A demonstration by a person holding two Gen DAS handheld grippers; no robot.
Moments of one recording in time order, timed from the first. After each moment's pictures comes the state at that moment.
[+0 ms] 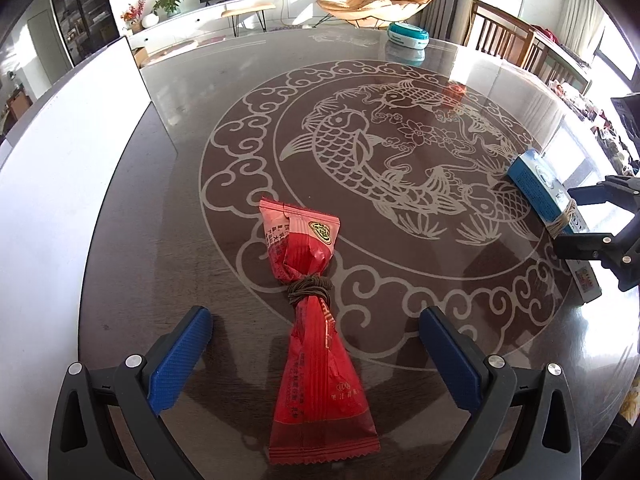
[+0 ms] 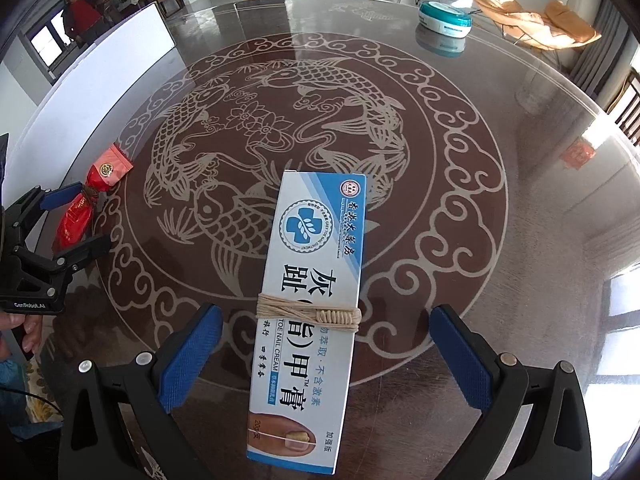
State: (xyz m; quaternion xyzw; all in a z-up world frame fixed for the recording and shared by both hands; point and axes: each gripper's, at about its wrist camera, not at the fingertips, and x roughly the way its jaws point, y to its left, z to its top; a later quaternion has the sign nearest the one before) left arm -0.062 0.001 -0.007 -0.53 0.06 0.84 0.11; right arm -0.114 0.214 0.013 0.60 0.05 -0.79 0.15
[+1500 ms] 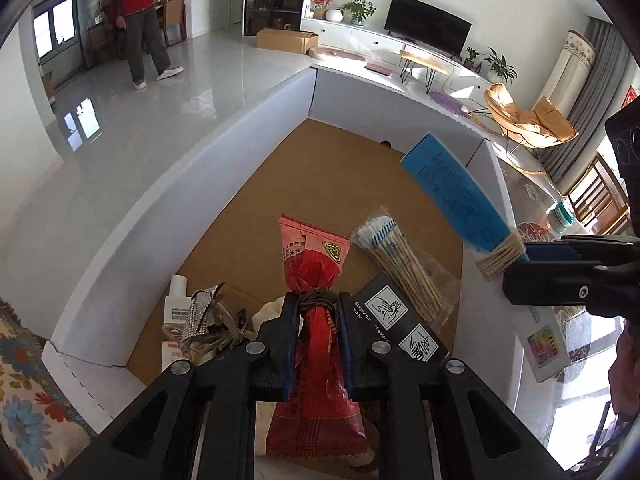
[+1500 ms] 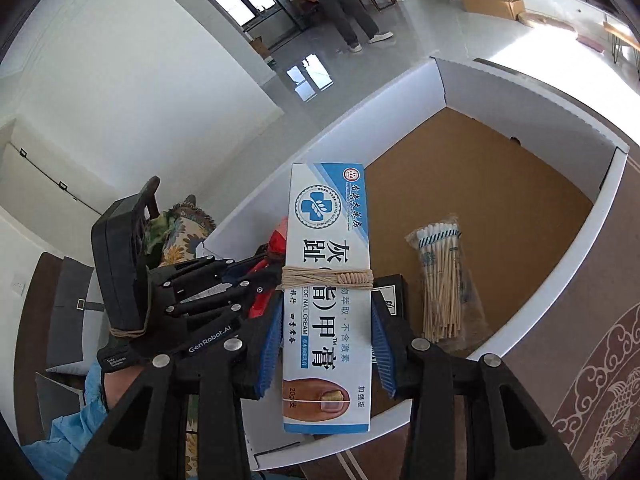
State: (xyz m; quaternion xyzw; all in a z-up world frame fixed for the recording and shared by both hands) left arm 0.017 -0.330 0.077 -0.47 -0.14 0.86 -0.12; right arm -0.120 -0.229 0.133 0.54 0.03 -0.69 0.49
